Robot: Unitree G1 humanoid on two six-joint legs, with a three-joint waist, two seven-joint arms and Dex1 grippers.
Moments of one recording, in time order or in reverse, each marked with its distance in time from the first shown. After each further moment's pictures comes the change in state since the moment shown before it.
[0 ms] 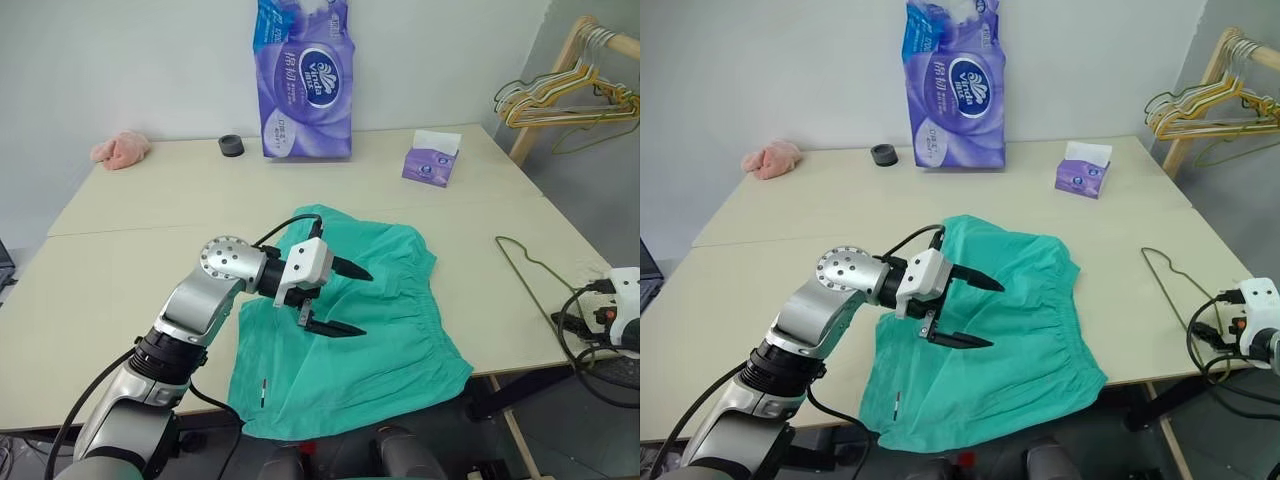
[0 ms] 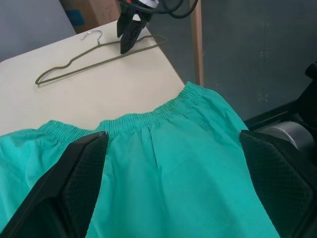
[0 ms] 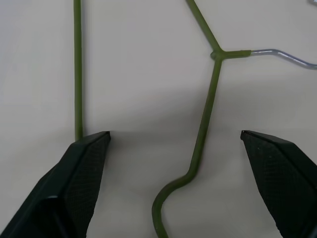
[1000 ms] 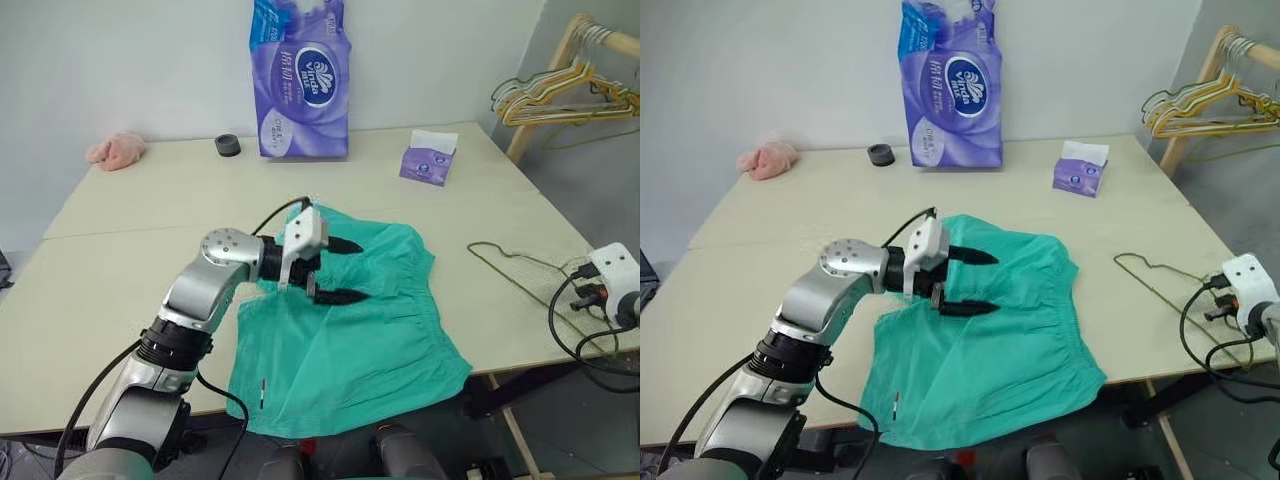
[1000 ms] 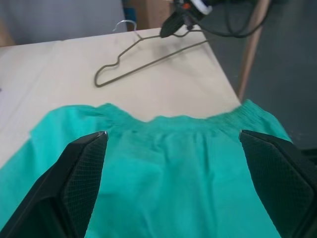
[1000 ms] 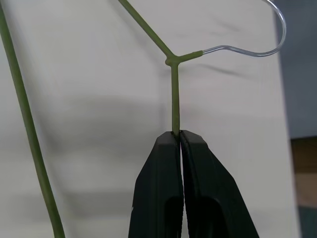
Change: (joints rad) left arm -0.141 -0.075 0.115 0.252 -0.030 0.152 0.207; right arm -0.044 -0.047 0.140 -0.070 -0.229 -0.393 -0.088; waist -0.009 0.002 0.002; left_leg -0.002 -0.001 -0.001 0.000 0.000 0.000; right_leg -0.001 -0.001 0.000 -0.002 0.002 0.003
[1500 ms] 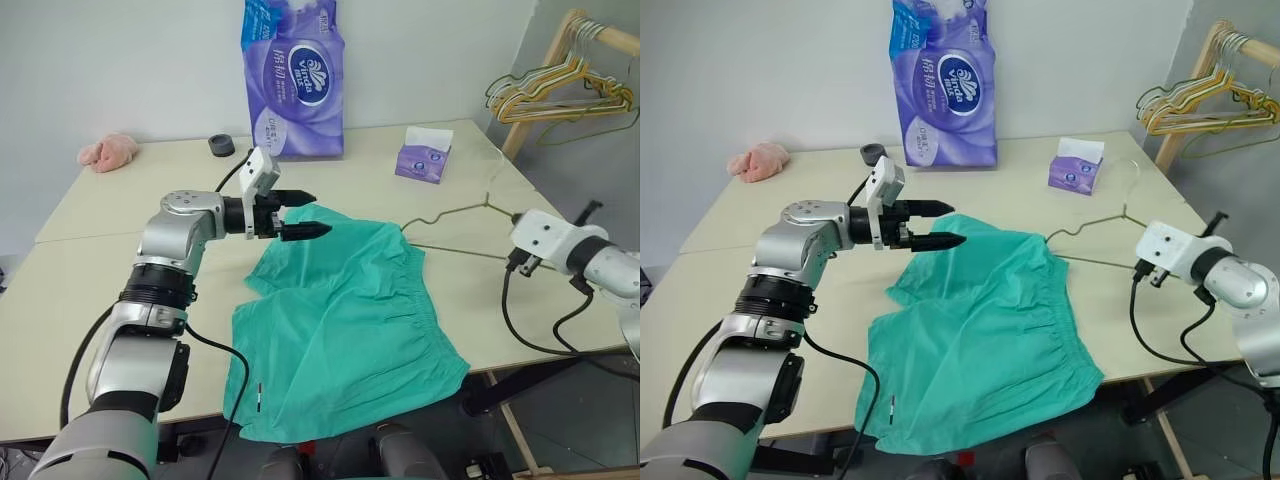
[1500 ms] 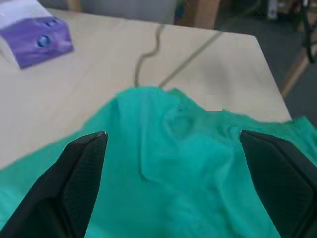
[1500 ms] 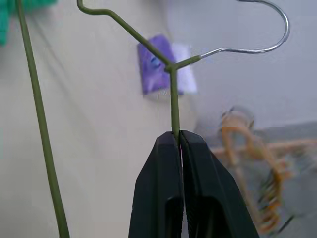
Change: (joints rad) left arm -0.192 0.089 0.041 0.372 0.028 0.023 -0.208; right arm -0.111 -0.010 0.169 -0.374 -0.314 -0.412 -0.063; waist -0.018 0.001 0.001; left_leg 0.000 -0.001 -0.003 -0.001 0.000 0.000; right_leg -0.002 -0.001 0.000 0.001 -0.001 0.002
